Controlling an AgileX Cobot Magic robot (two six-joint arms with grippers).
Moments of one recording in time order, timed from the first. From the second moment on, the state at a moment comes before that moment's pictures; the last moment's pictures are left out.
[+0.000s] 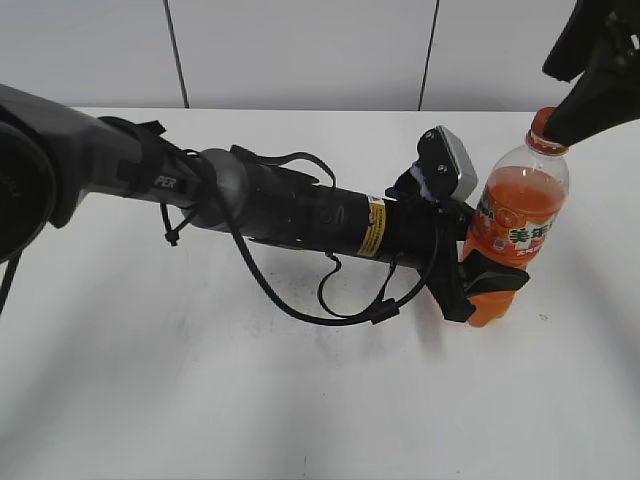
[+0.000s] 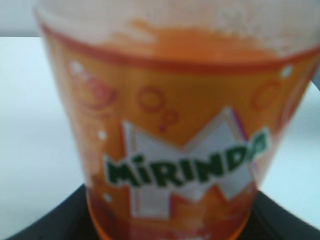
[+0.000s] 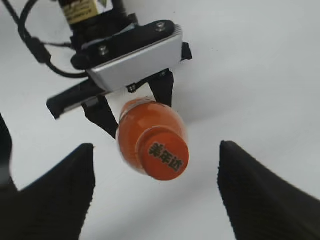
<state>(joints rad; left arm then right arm) -0.71 2.39 -1.56 1.27 -0.79 -0.82 0.26 1.52 -1.47 0.22 1.22 -1.11</state>
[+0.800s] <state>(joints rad) -0.71 2.39 -1.56 1.27 -0.79 -0.82 0.26 1.57 -1.47 0.17 1.22 0.04</state>
